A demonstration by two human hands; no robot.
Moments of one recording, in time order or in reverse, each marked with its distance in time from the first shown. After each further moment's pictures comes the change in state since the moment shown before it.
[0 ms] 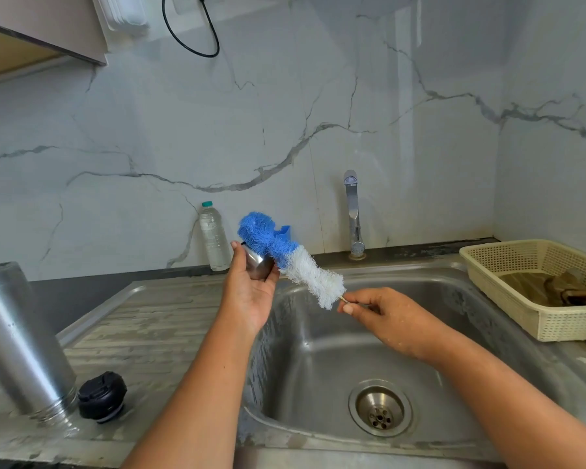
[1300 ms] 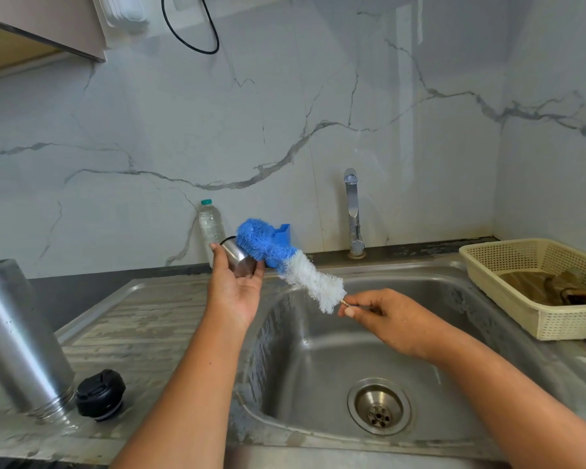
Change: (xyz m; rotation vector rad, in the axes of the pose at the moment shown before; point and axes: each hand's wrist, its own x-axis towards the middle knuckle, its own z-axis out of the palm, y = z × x) left_hand 0.005 0.015 -0.006 -0.116 0.048 0.023; right_hand -0.002 0.003 -0.001 0.004 -0.049 -0.058
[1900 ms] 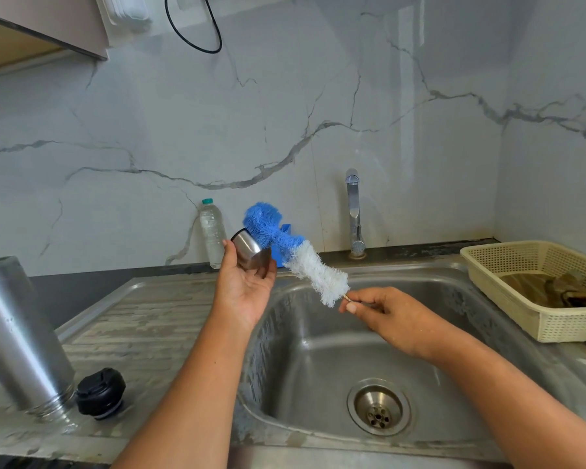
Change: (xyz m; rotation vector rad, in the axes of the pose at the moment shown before) left_hand -0.001 -0.006 0.000 0.027 -0.043 -0.083; right_hand -0.009 -0.016 -0.005 0.059 0.027 0.015
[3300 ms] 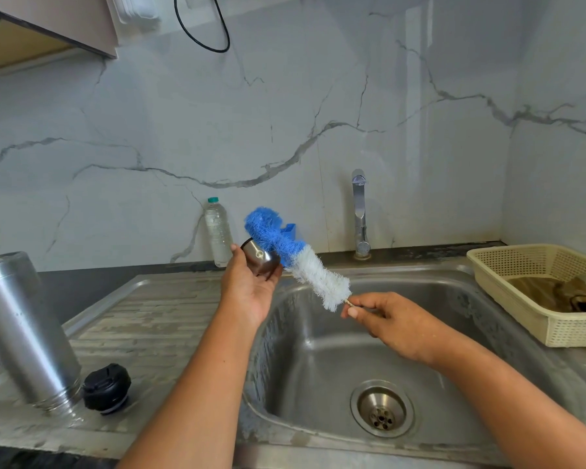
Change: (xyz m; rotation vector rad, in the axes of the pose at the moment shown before) left_hand 0.003 -0.002 0.002 0.080 0.087 0.002; right_hand 0.006 0.007 0.008 -0.008 -0.023 0.009
